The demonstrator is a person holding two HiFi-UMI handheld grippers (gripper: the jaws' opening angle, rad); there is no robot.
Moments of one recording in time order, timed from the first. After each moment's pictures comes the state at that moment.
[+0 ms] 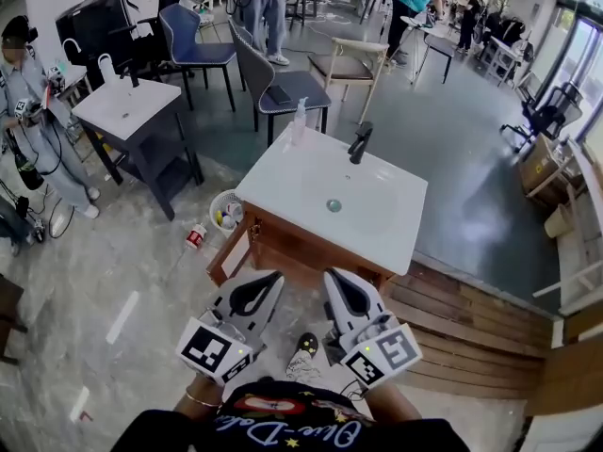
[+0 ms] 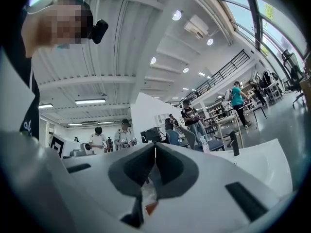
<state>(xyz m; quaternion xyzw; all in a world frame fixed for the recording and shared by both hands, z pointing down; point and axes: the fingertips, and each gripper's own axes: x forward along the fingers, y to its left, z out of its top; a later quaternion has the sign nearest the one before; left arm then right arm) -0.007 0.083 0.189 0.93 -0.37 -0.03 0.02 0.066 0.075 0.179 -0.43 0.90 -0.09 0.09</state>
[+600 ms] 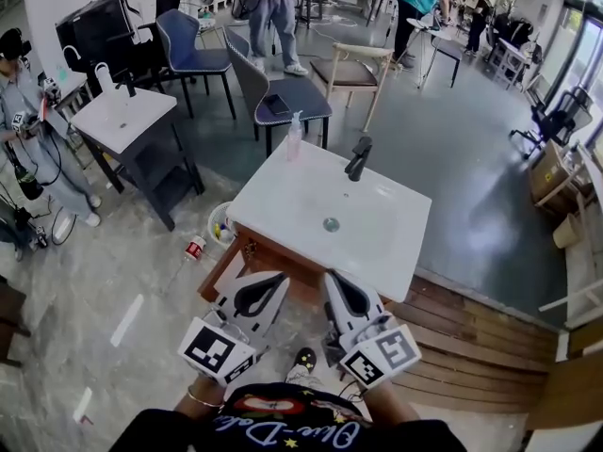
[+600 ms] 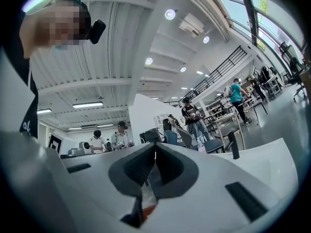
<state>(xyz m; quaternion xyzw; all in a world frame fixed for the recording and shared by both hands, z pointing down) 0.033 0.009 0.187 0.93 -0.37 -0.02 0.02 0.100 -0.003 0.186 -0.42 0.89 -0.10 0.11</state>
